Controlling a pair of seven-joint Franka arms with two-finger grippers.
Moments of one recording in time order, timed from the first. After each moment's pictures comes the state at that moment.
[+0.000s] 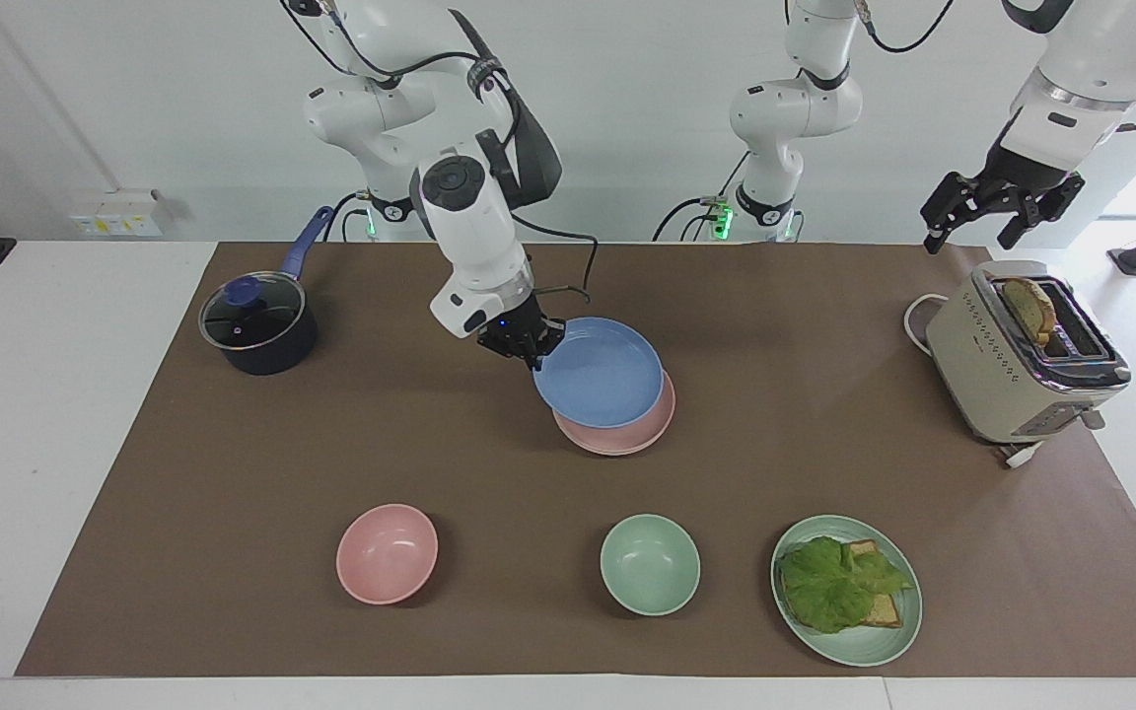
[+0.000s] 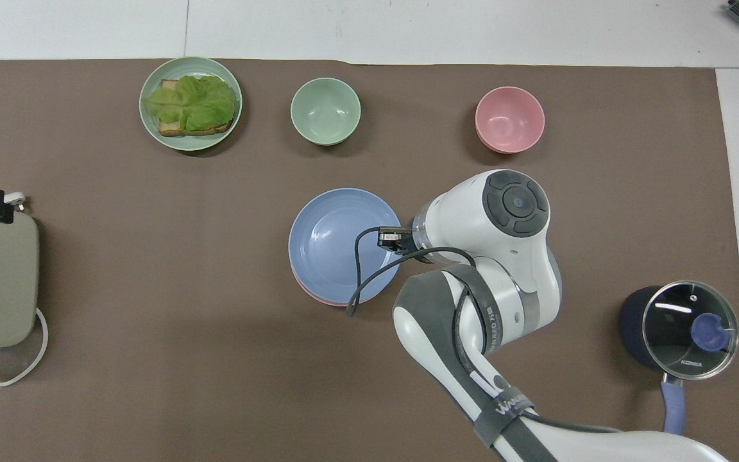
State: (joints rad) left arm 0.10 -0.04 -0.11 -1.51 0.01 1.49 -0.02; right arm 0.54 0.24 -0.07 -1.89 0.30 2.21 0.43
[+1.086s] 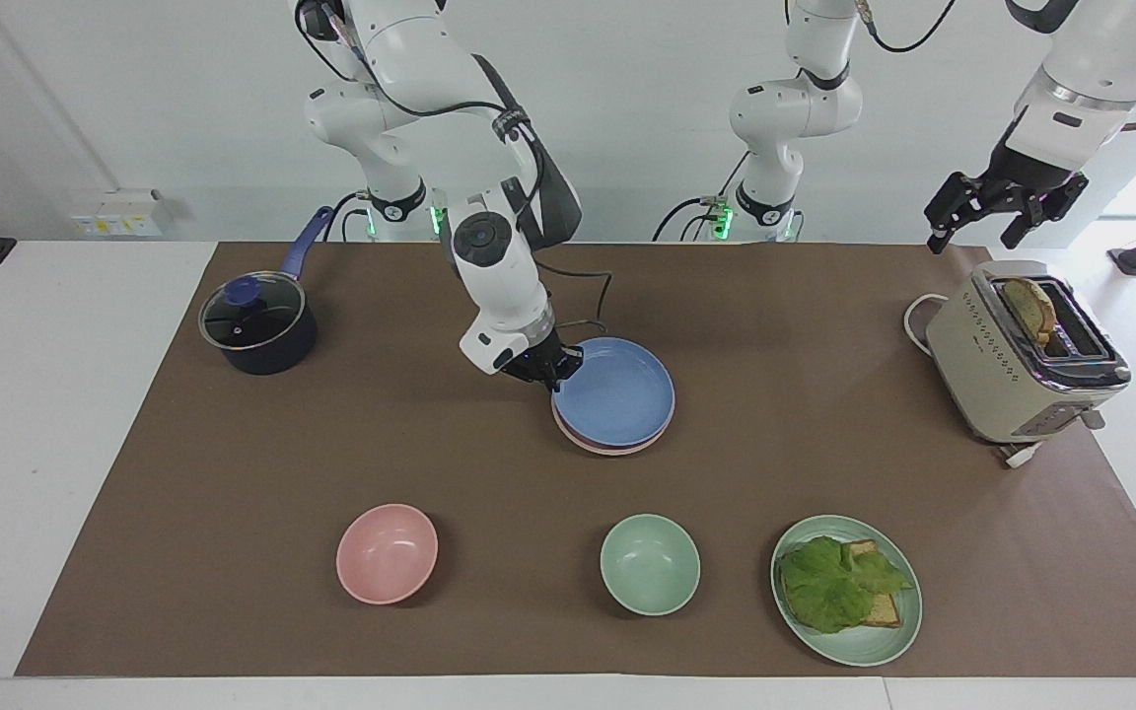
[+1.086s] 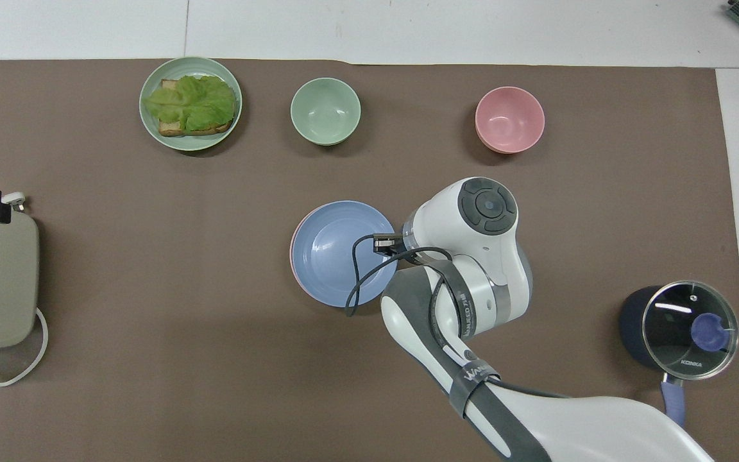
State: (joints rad) left arm 0.10 -0.04 -0.11 -1.51 0.01 1.49 -0.02; right arm 0.55 0.33 -0.06 -1.90 0.30 2.28 0.34
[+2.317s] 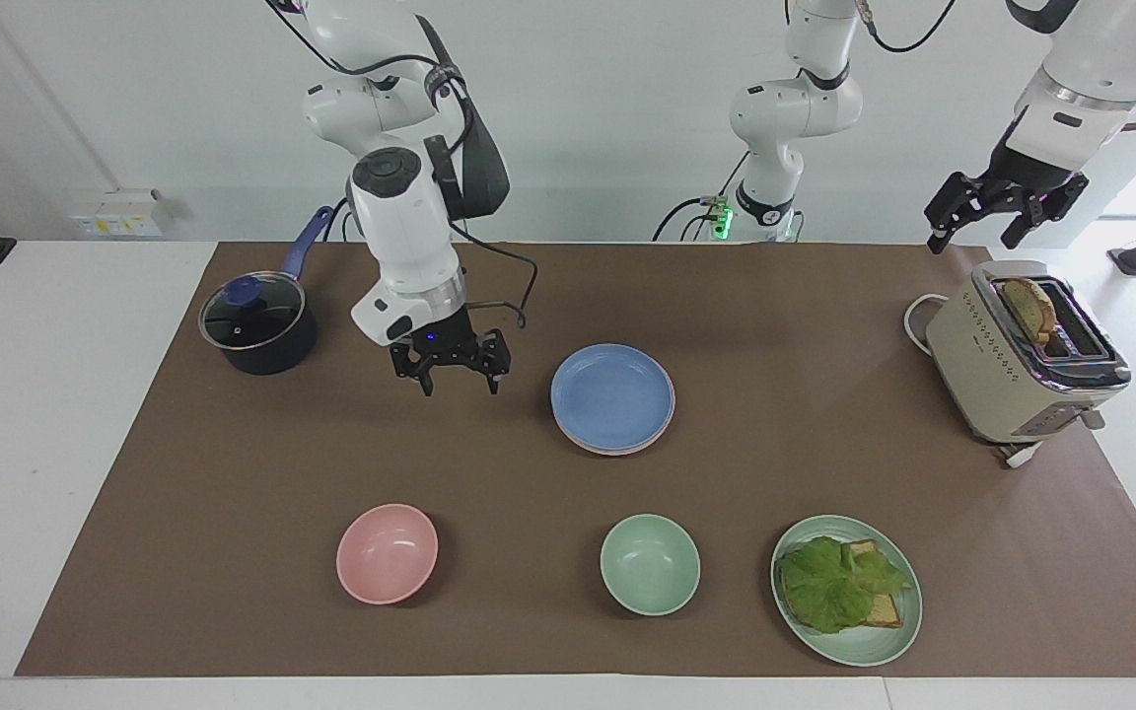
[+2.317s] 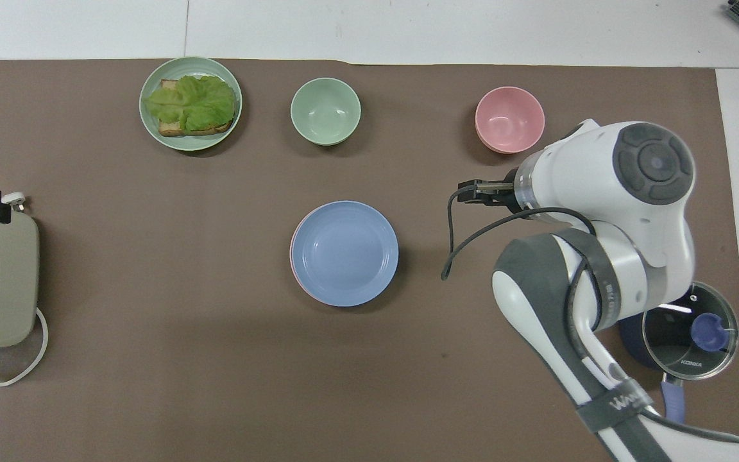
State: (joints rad) left arm 0.10 -0.04 -0.11 -1.51 0.01 1.49 -0.02; right arm 0.34 0.12 -0.08 -1.81 0.04 2.07 0.33
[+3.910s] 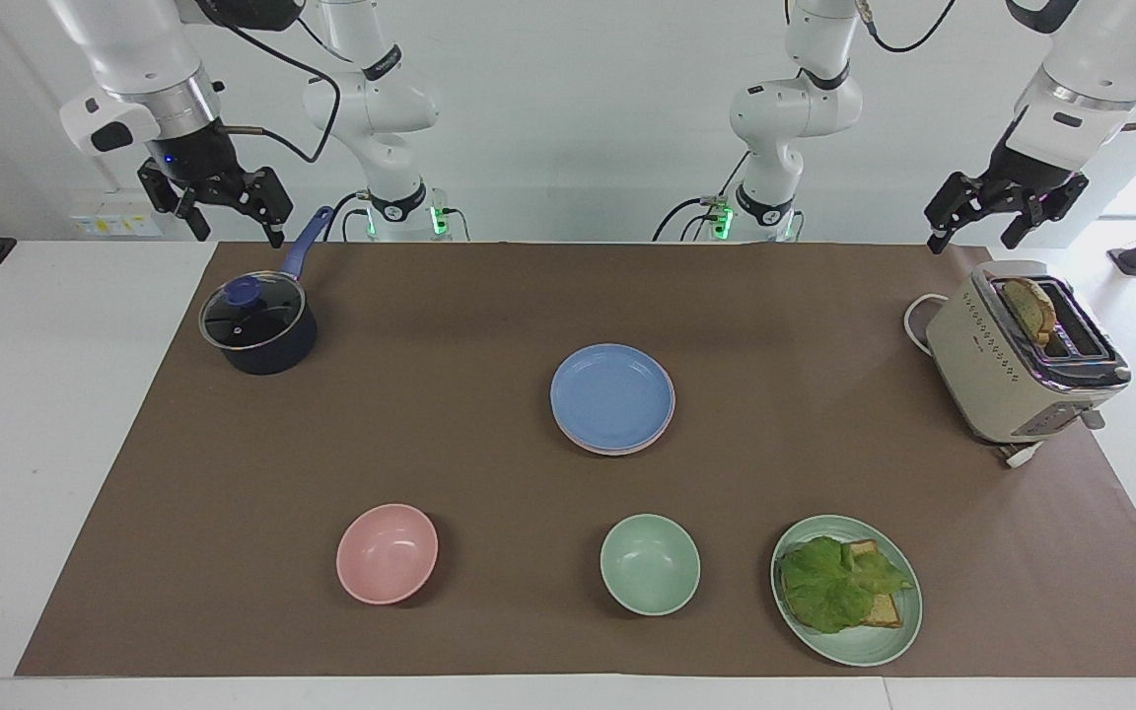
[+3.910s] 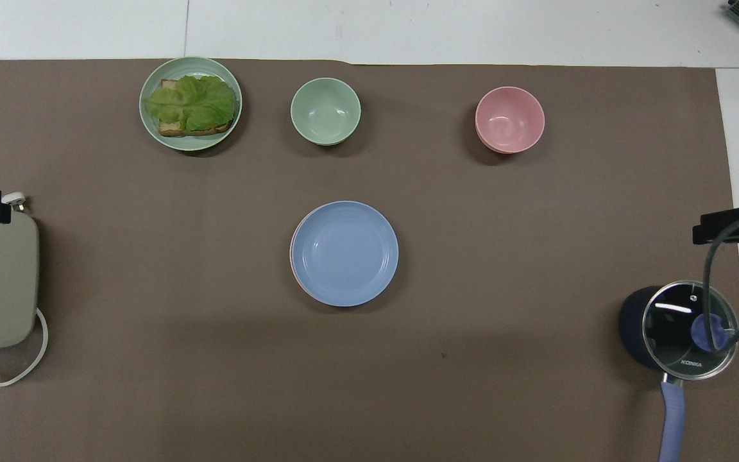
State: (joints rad) left arm 0.10 -0.04 -0.11 -1.51 0.01 1.49 -0.02; right arm 0.06 -0.12 -0.08 -1.65 -0.03 1.55 0.07
